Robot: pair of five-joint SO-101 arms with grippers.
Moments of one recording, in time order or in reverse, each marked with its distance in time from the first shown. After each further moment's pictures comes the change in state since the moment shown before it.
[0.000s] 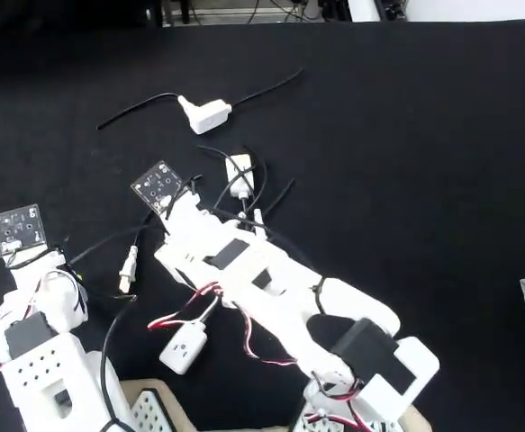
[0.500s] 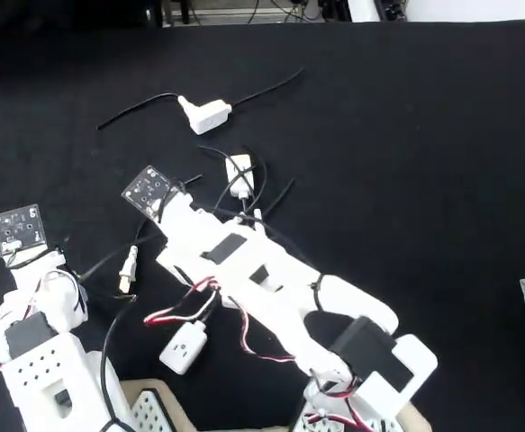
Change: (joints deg) left arm 0.0 0.0 0.0 0.0 0.0; right arm 0.4 2.0 -3.3 6.5 7.3
